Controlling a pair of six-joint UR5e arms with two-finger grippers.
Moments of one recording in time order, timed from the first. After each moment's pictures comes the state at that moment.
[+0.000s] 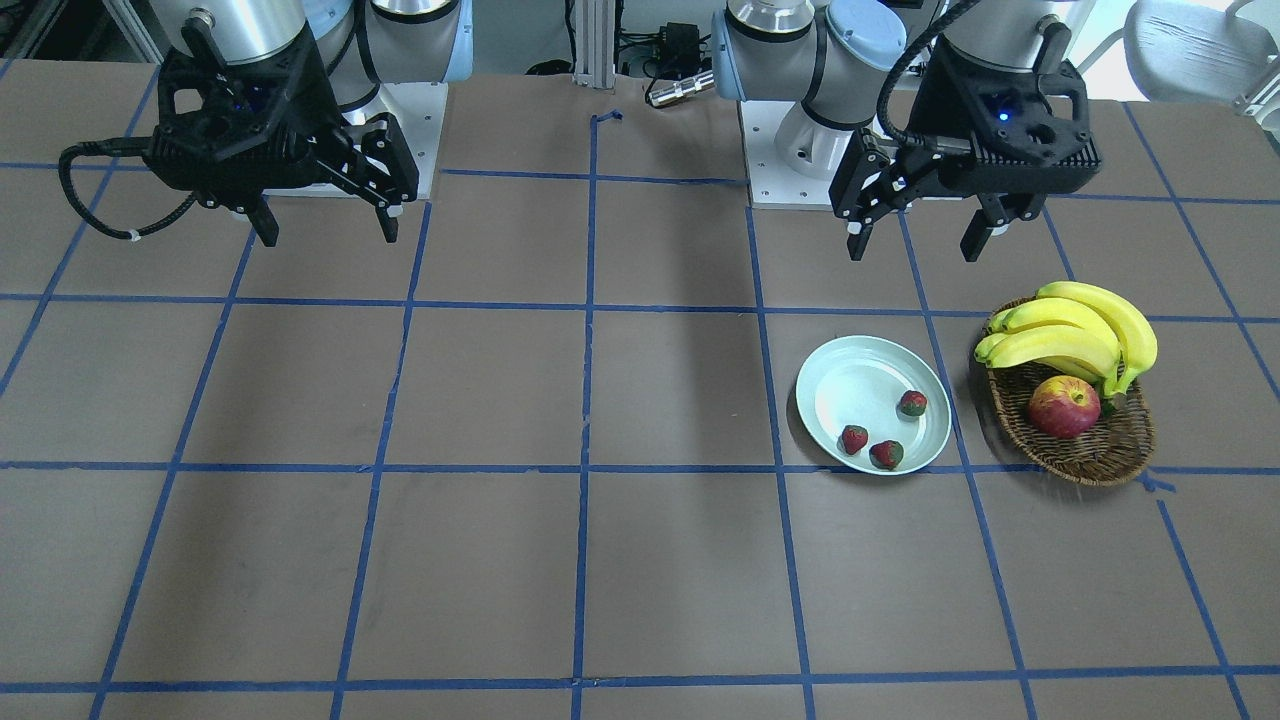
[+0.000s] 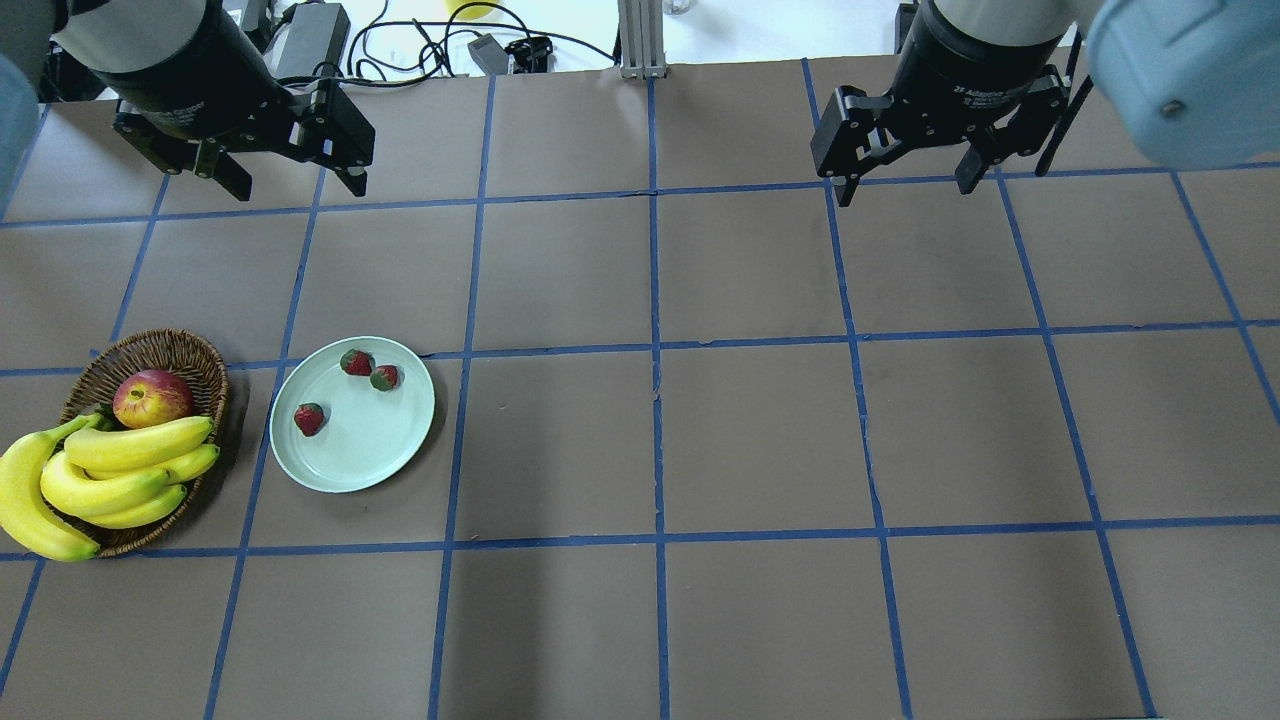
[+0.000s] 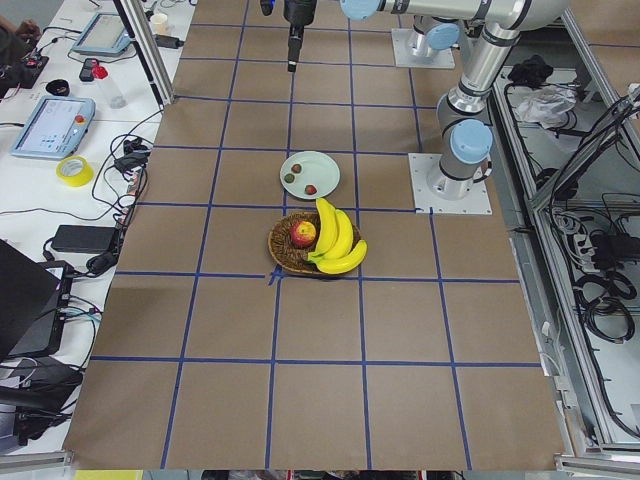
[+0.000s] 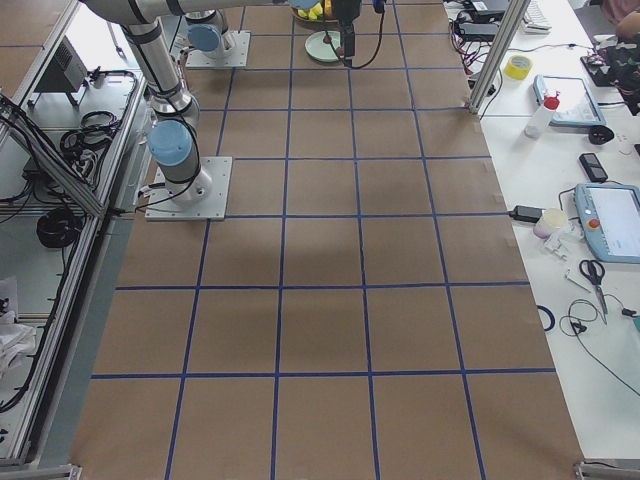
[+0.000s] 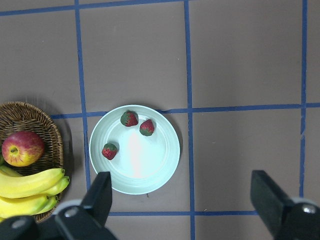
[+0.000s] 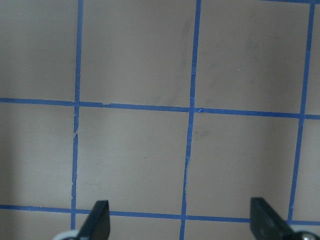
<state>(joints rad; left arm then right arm) -1.54 -1.54 -1.52 -1.52 1.56 0.02 1.66 -1.57 1.49 -1.57 -1.57 0.02</state>
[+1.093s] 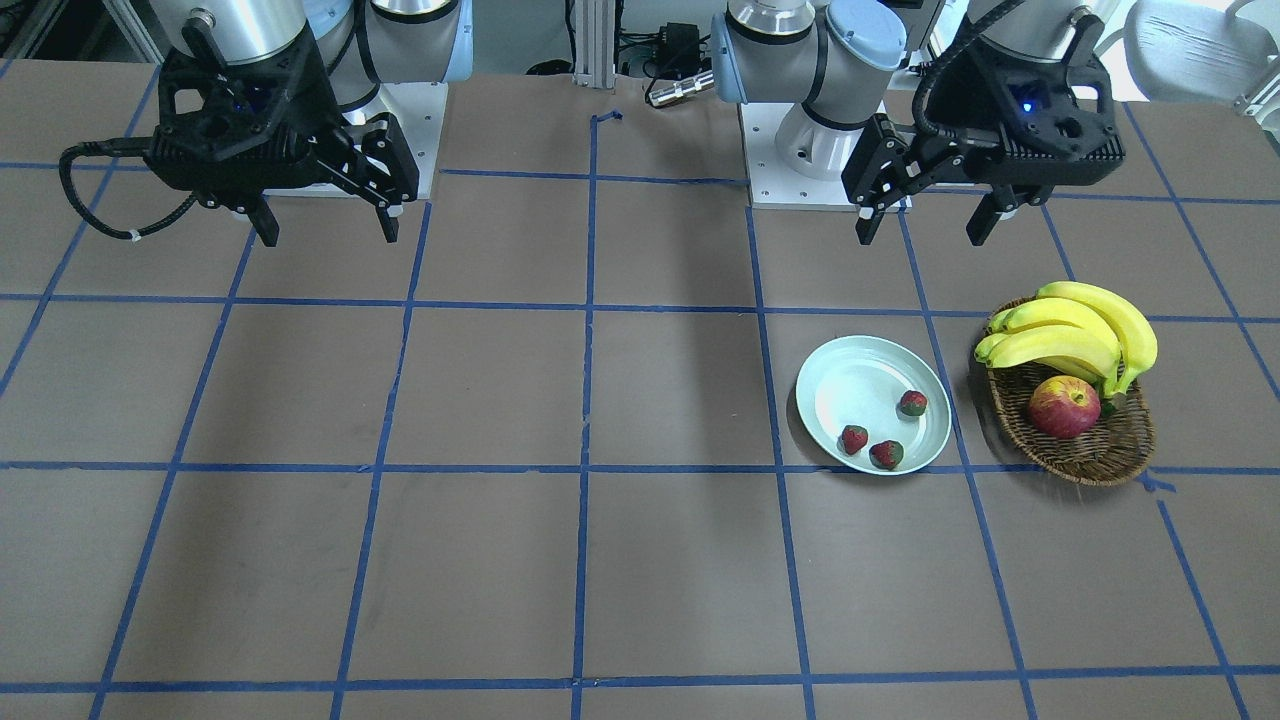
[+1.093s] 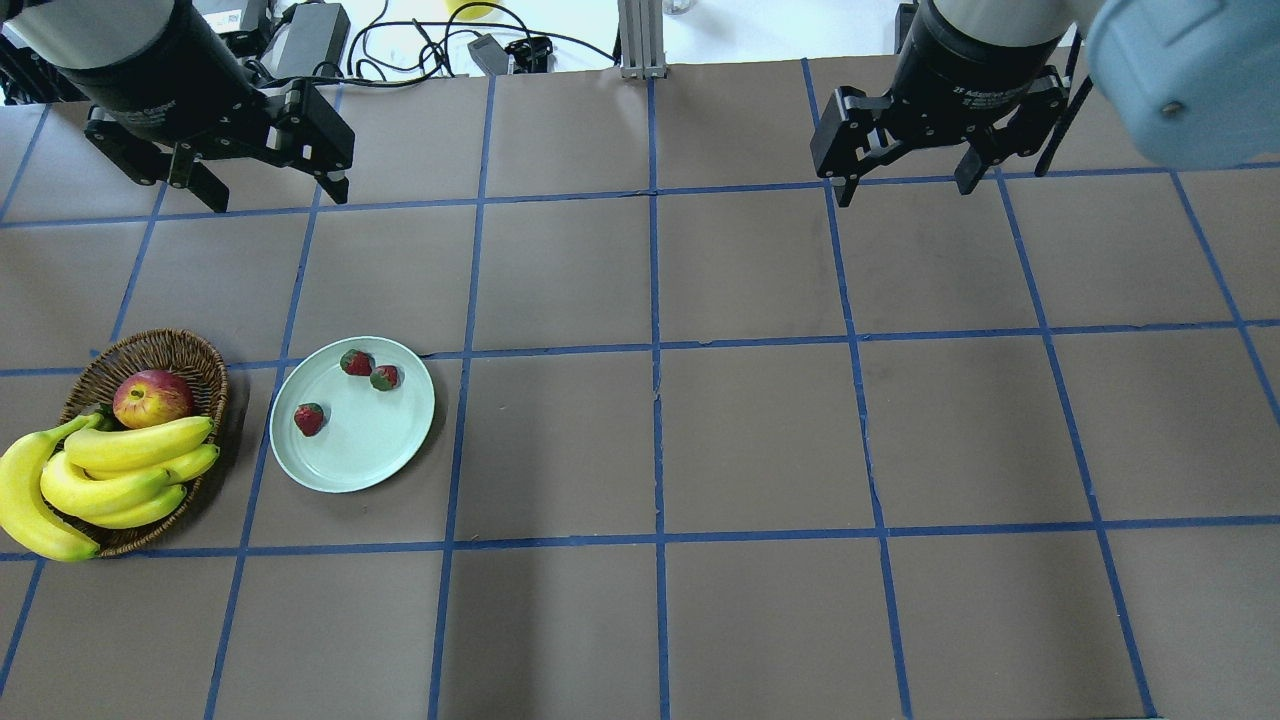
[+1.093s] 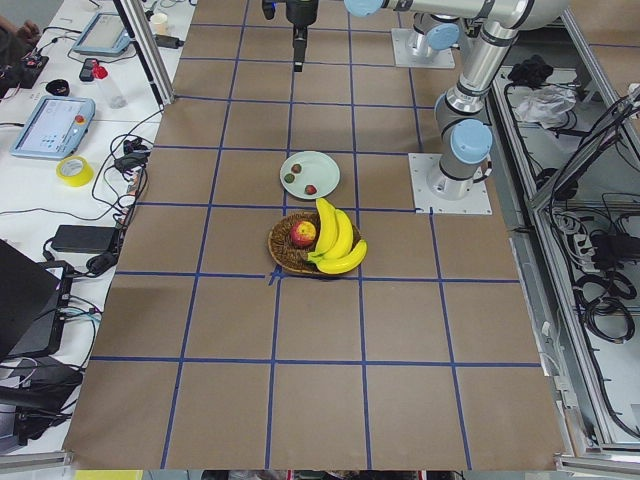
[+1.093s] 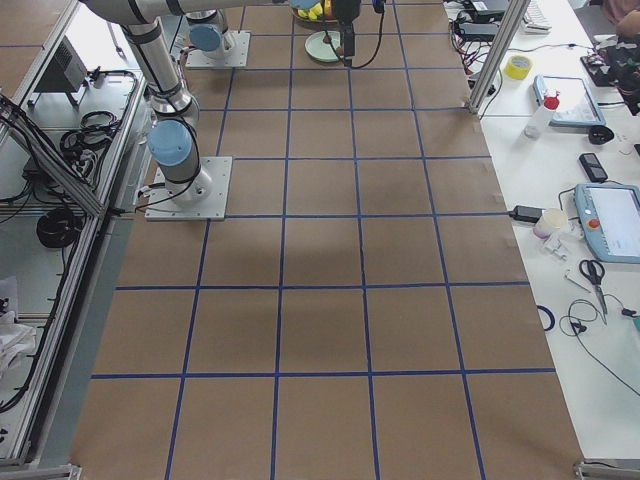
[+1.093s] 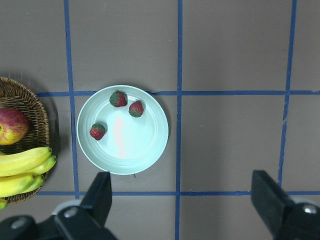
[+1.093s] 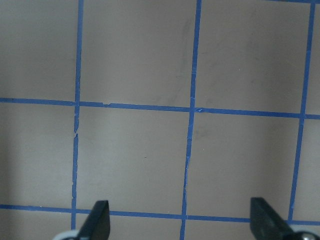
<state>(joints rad) -1.52 -1.53 -1.50 -1.58 1.57 0.01 1.66 -1.57 1.49 -1.57 -1.57 0.02</state>
